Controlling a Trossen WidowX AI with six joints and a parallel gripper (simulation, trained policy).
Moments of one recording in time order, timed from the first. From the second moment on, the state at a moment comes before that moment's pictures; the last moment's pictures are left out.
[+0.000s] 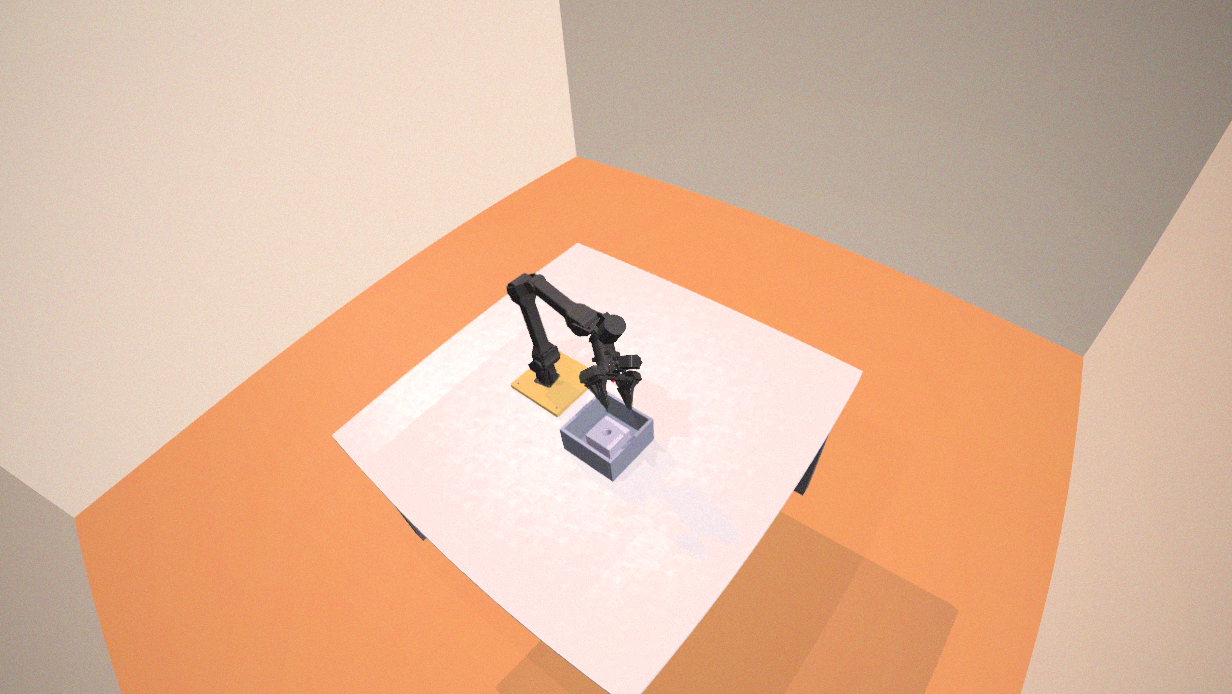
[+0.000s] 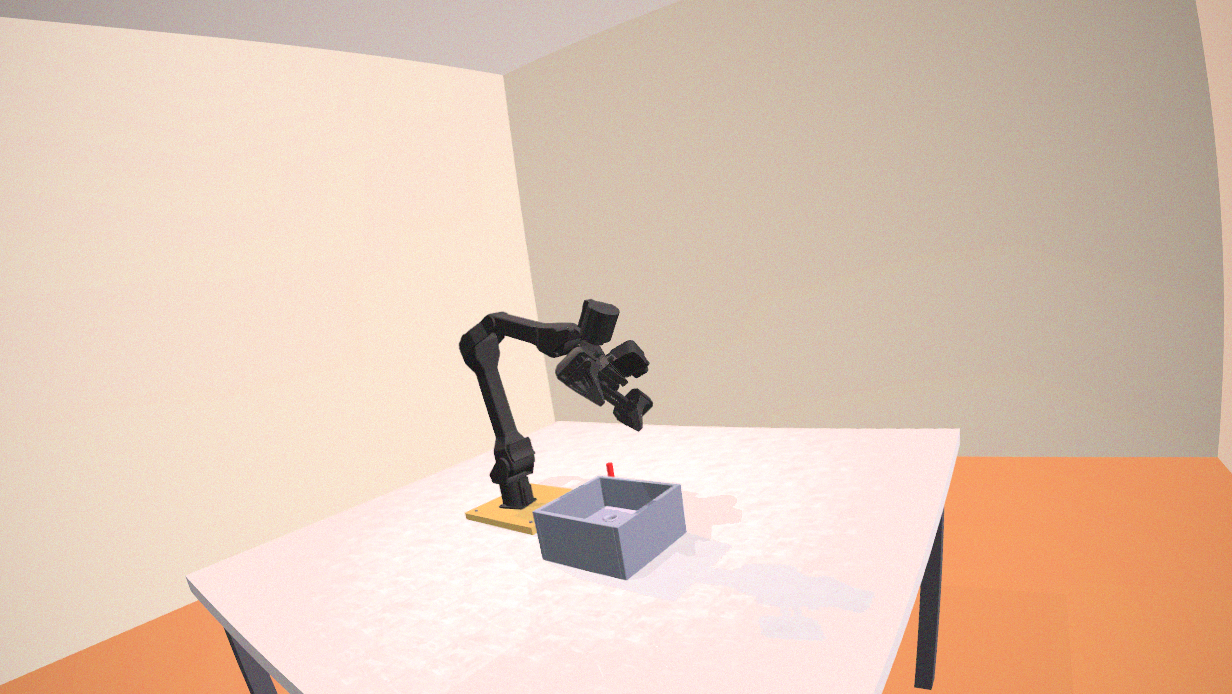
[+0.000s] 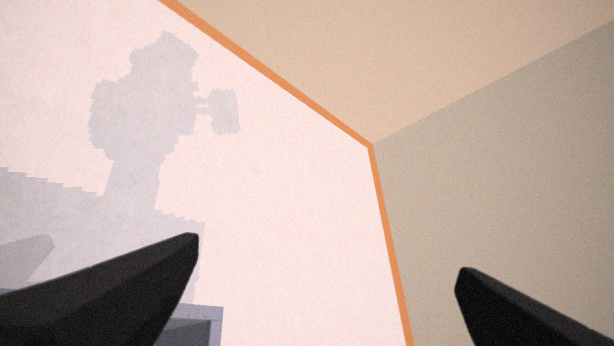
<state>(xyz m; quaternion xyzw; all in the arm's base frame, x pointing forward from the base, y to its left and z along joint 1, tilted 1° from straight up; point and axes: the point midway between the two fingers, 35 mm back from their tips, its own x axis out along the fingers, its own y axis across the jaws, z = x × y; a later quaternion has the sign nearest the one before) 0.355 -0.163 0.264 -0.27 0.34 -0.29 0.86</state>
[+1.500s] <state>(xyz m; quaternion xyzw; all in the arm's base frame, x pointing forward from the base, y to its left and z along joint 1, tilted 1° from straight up) 0.206 0.089 0.102 0.17 0.61 -0.30 0.71</state>
